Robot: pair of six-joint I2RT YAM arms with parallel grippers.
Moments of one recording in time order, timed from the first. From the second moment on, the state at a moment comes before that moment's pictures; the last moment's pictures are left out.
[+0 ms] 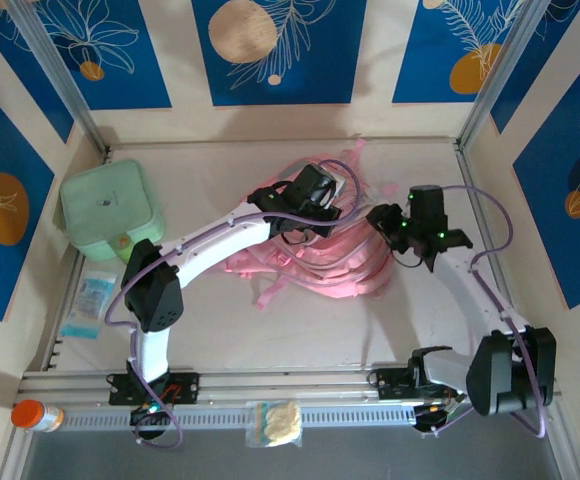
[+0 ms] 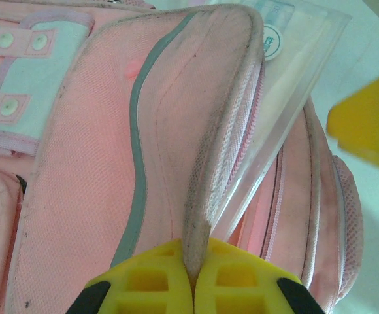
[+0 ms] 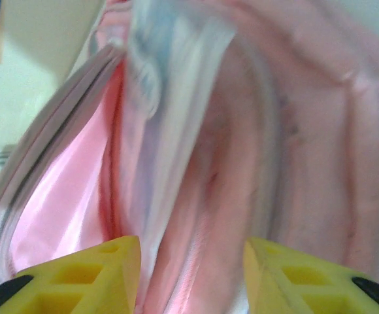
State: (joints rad) left arm -0.89 1.92 1.77 -0.64 -0.03 -0.26; right arm 0.10 1.21 0.89 -0.47 -0.30 0.90
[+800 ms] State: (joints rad) left arm -0.89 1.91 1.77 -0.65 -0.01 -0.08; right arm 0.00 1.46 1.08 -0.49 -0.53 0.73
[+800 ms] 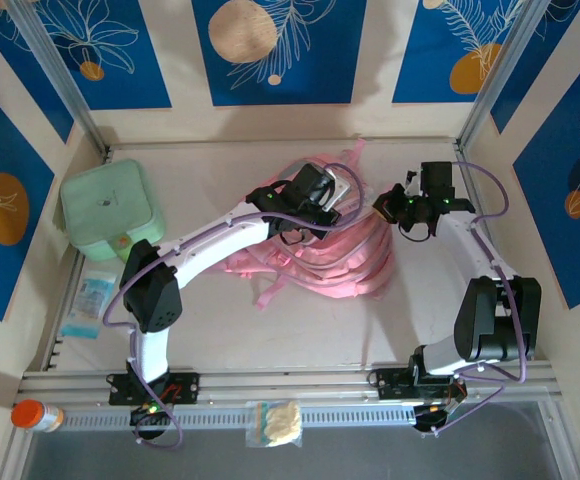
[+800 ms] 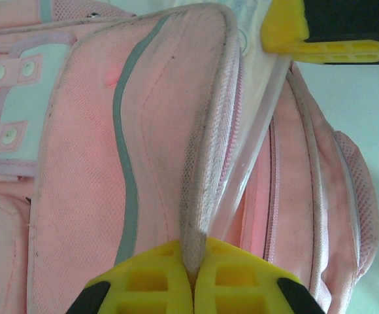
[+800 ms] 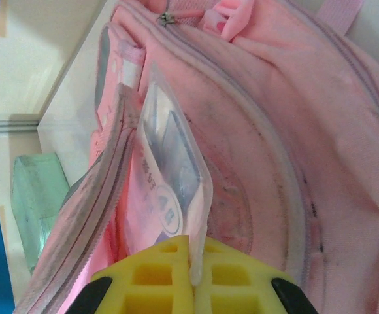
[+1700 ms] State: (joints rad) left arm -0.86 1.86 1.73 -0.65 0.01 0.06; right arm 0.10 1.37 0.93 -0.32 -0.41 0.91
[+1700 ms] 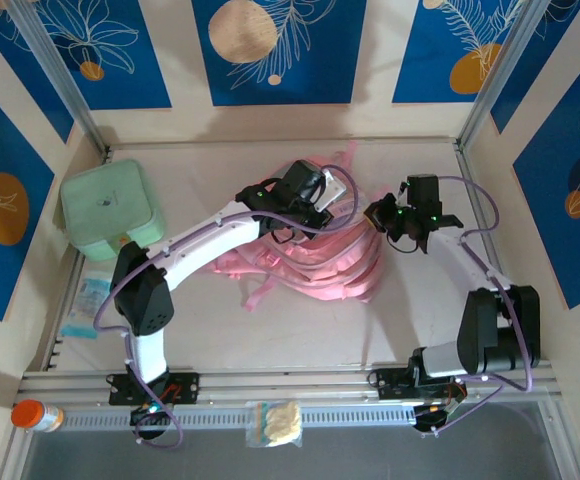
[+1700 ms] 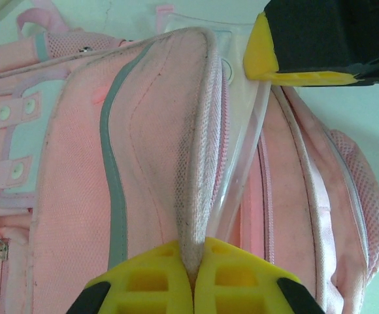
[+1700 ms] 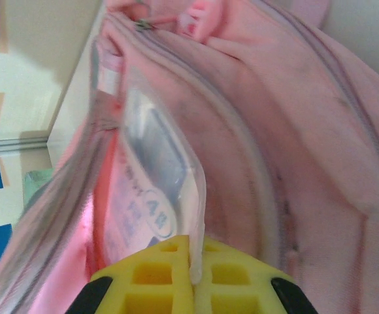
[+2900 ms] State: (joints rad) left arm -0.73 1.79 1.56 -0.60 0.24 0.07; right arm 0.30 1.41 0.87 -0.22 -0.32 1.03
